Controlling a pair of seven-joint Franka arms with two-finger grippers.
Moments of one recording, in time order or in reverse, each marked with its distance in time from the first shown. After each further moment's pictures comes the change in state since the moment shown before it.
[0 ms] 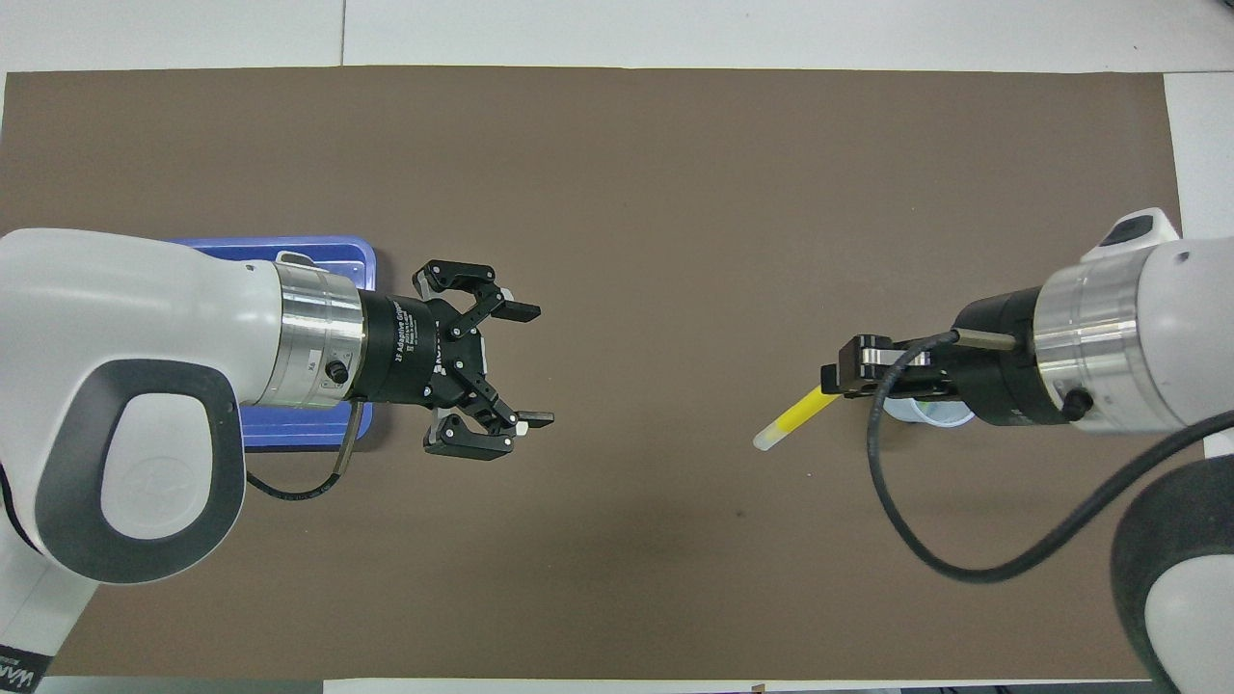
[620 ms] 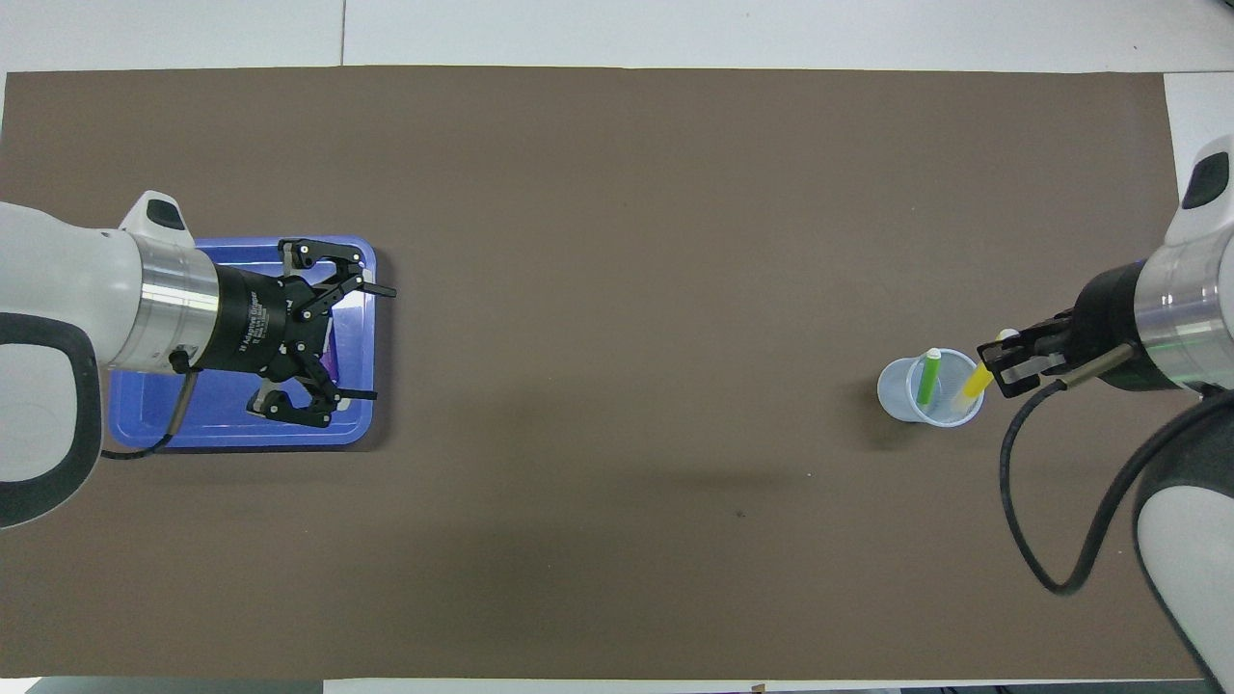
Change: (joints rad) left arm 0.205 0.000 0.019 -0.003 0.287 -0.123 0.516; right arm -0.054 0.031 -0.002 0.056 -0.373 -0.047 -0.519
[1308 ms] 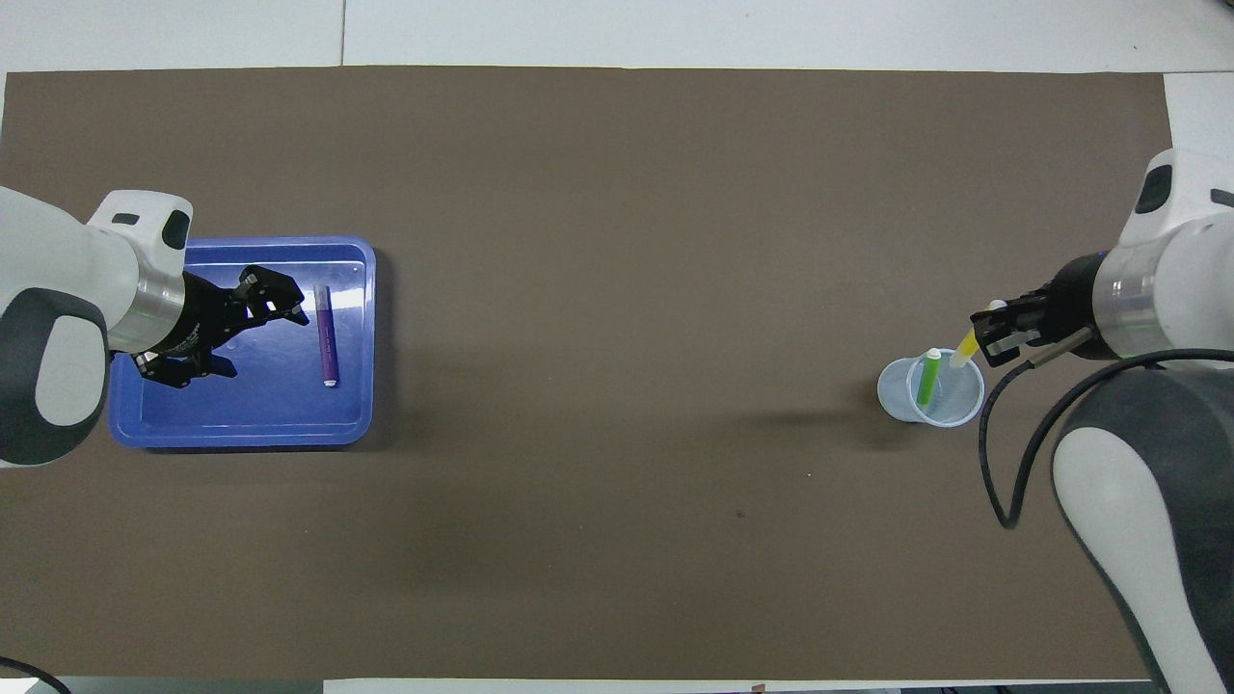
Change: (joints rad) left arm 0.107 0.122 0.000 -0.049 0.402 0.091 0.775; right arm -0.036 0.003 0.000 -0.244 -0.015 0.332 -0.108
